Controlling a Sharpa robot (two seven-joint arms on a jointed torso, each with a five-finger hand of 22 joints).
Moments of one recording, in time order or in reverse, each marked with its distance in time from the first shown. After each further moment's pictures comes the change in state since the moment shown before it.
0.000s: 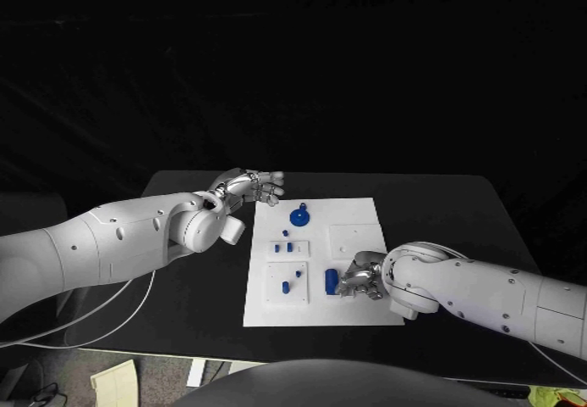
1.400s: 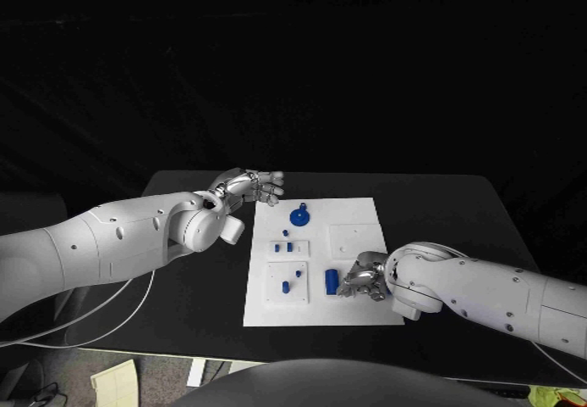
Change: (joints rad) left arm 0.000 -0.001 0.000 -0.001 0.000 0.001 -0.005; left_hand 0.000 0.000 0.000 0.000 0.000 0.000 0.000 0.000 -0.001 0.000 0.000 0.000 -0.001 0.000 0.000 -0.004 0.004 0.000 0.000 0.000 -0.004 0.003; right arm 0.000 -0.015 0.000 -0.002 0.034 0.005 0.005; right_hand 0.041 -0.095 -0.053 -0.049 0.008 0.006 0.000 -0.013 0.001 0.009 0.002 -0.012 0.012 0.003 -0.003 0.000 0.000 0.001 0.007 0.007 0.000 0.001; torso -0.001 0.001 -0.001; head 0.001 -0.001
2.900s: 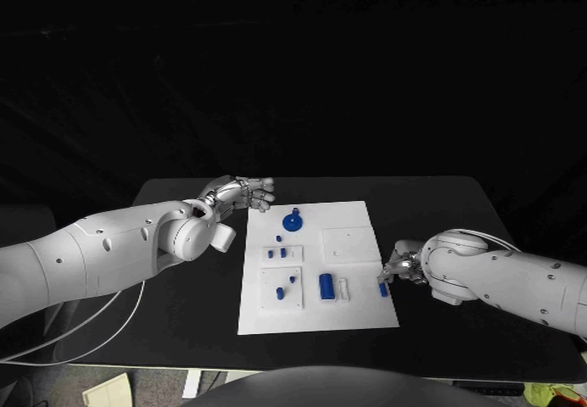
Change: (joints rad) left arm 0.000 -0.003 0.000 -0.003 0.000 0.007 -0.001; left_hand 0.000 0.000 0.000 0.000 0.000 0.000 0.000 0.000 -0.001 0.000 0.000 0.000 0.000 0.000 0.000 -0.004 0.004 0.000 0.000 0.000 0.000 0.002; right arm 0.040 -0.130 0.002 -0.045 -0.218 0.041 -0.045; right_hand -0.002 -0.012 -0.010 0.010 -0.003 -0.005 0.008 -0.010 0.006 0.004 0.004 -0.004 0.002 0.000 0.001 -0.004 -0.001 0.000 0.000 0.000 0.000 0.000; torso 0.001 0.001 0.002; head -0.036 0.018
